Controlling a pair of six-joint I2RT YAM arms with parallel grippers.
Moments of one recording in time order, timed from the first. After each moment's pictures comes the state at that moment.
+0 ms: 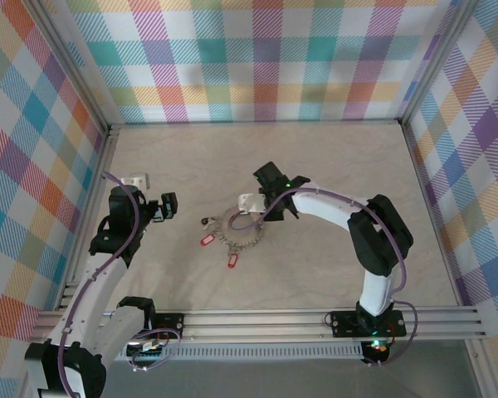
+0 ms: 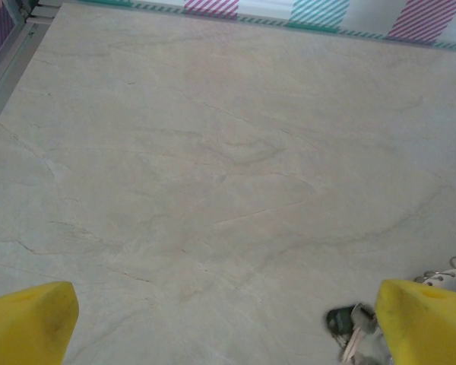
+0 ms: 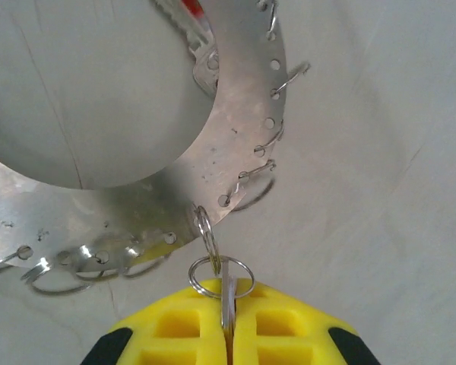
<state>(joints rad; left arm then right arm) -0.08 0.86 0.66 -0.36 -0.06 -0.18 0.68 1.83 1.24 -0.51 0.01 -1.00</state>
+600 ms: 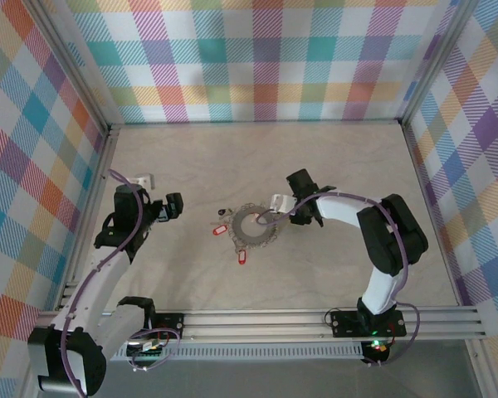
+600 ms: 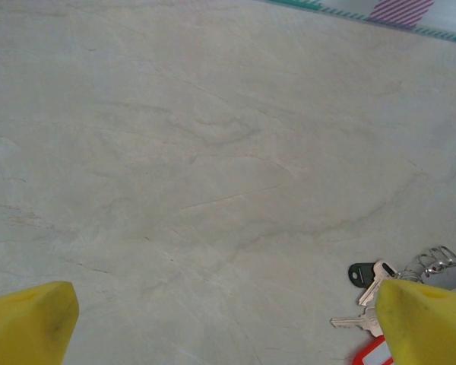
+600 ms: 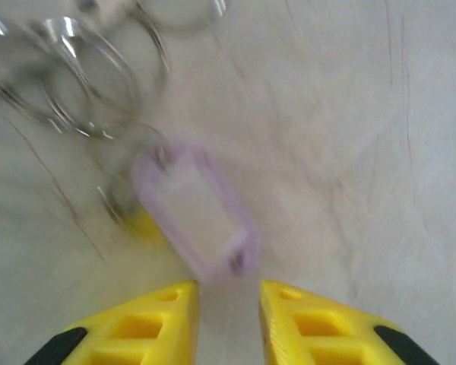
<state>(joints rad) -0.08 0.94 0.65 -0.31 0.01 -0.23 0.50 1.77 0.99 -0.34 0.12 -0.96</state>
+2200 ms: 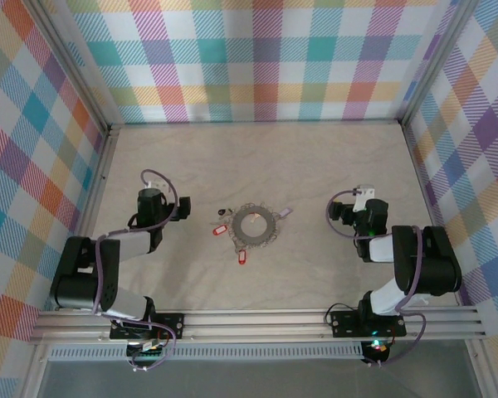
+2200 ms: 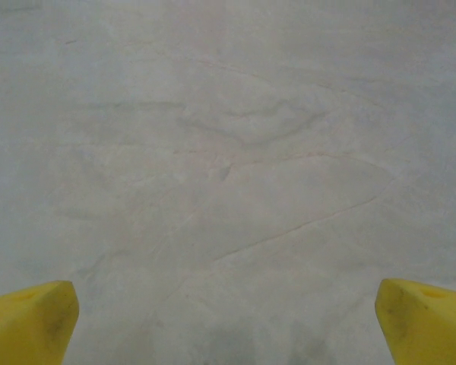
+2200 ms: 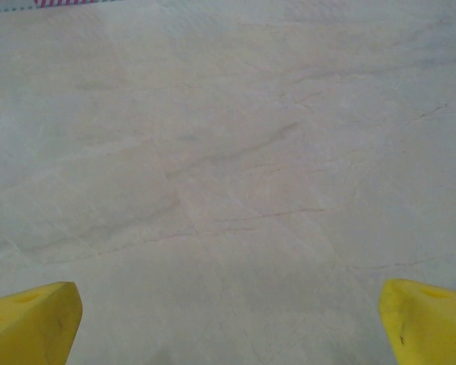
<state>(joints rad) -0.08 1.48 0.47 0.46 -0.06 -0.05 -0.02 1.54 0.31 0.80 -0.11 0.05</state>
